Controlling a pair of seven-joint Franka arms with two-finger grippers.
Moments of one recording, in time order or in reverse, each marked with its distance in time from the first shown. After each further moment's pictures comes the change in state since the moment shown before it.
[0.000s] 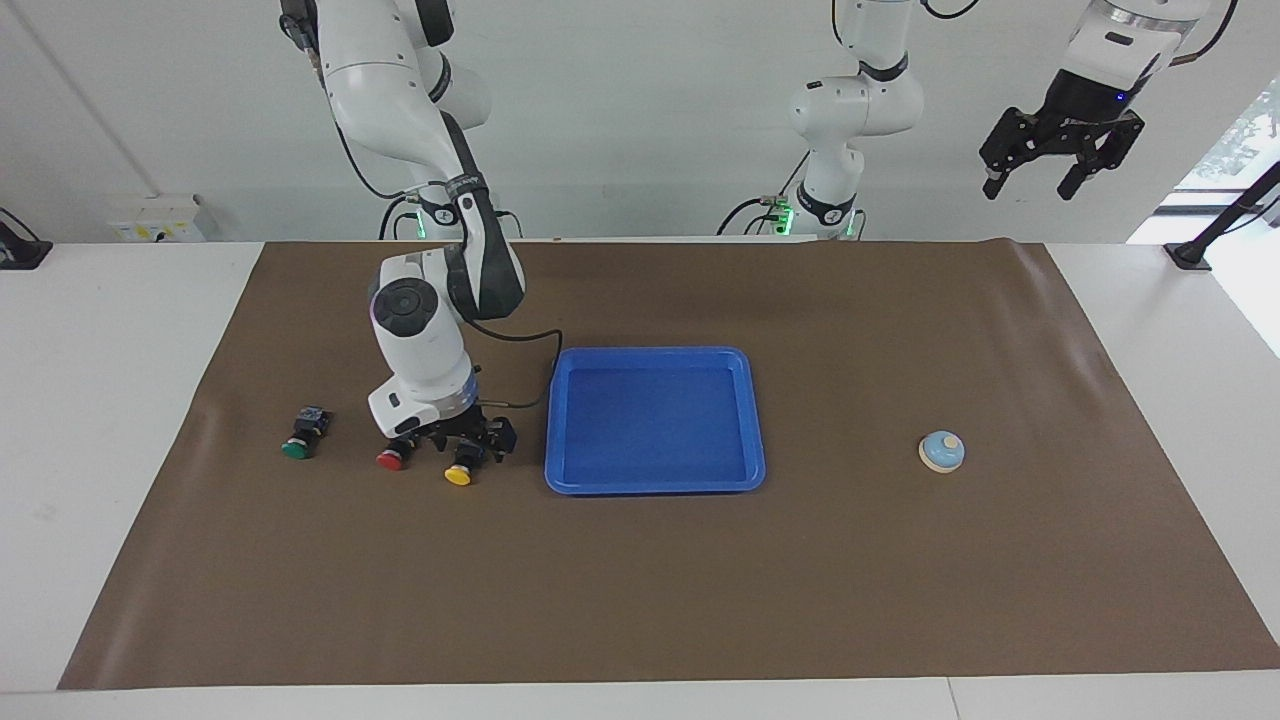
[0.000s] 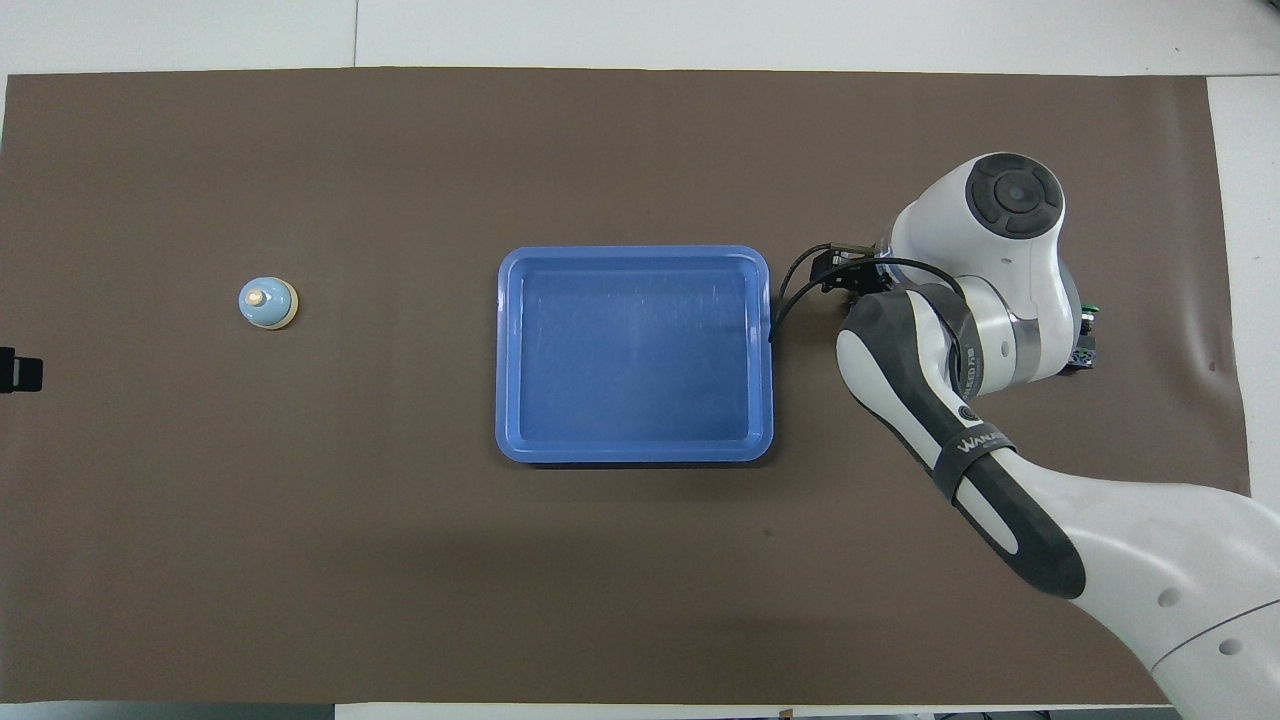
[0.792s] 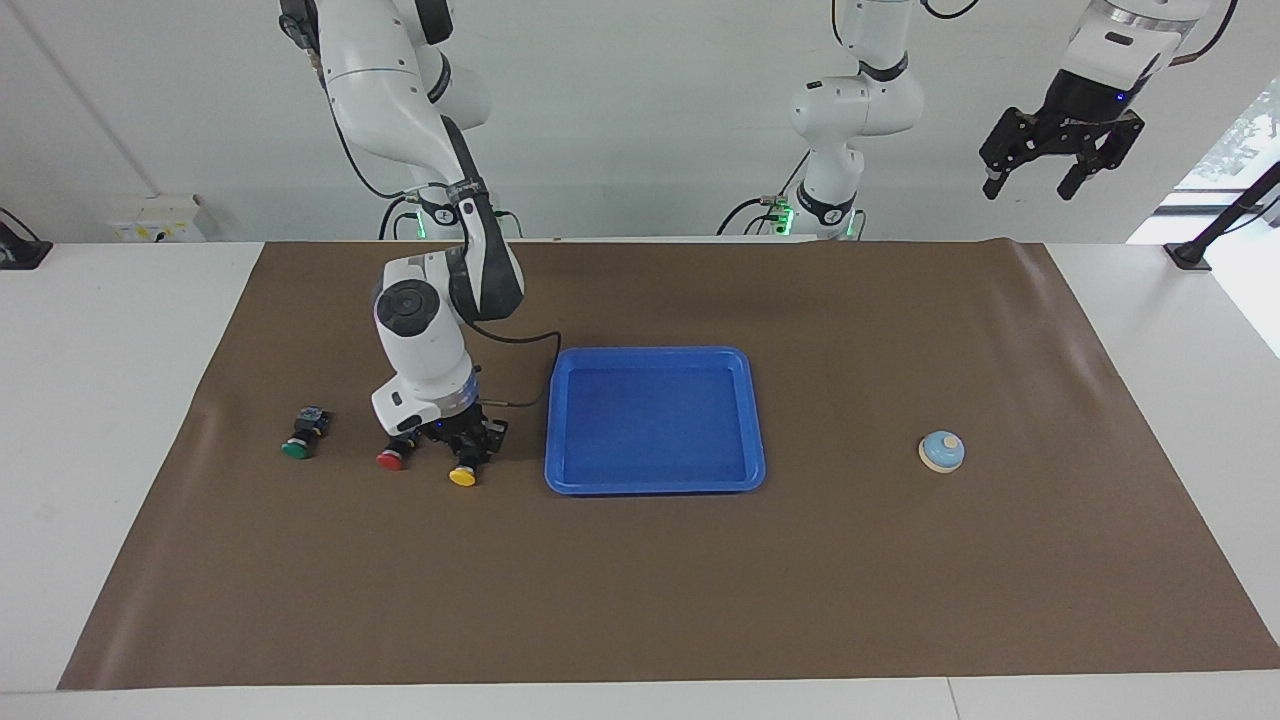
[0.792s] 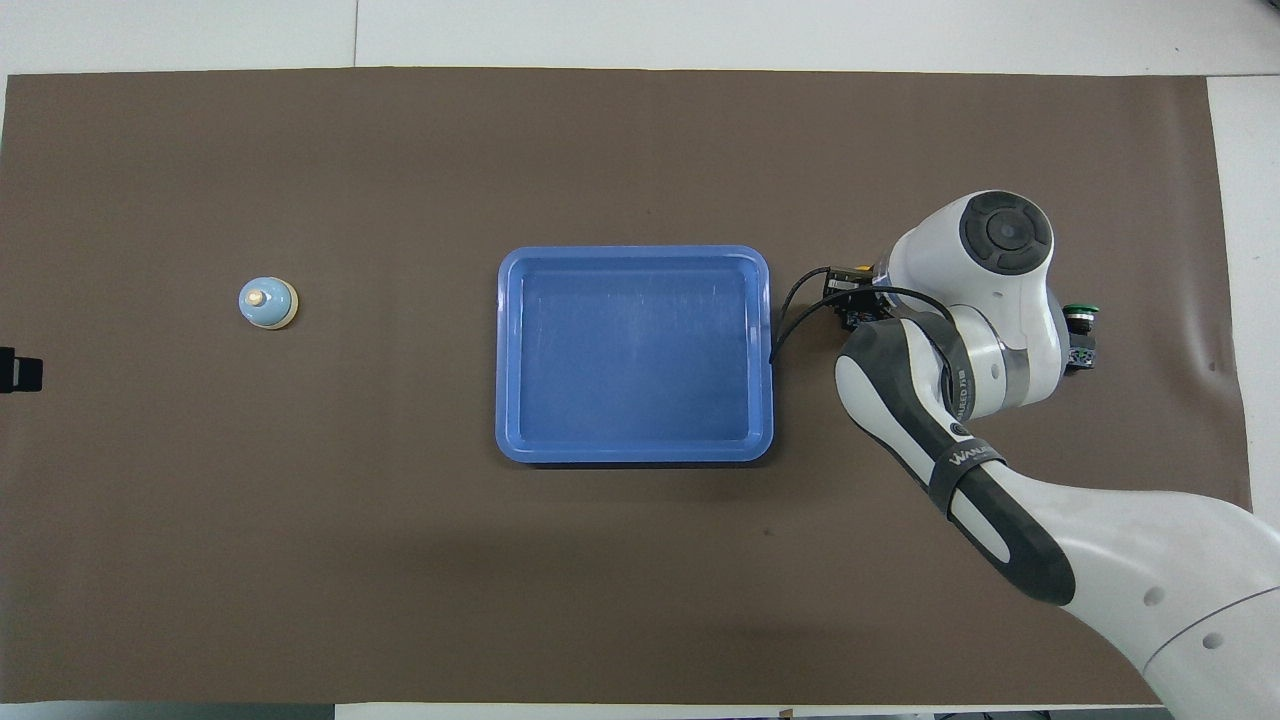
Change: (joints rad) left arm 0.000 0.000 0.000 0.000 0.000 0.000 0.000; right arm -0.002 -0.010 0.000 -0.045 0.000 0.037 0.000
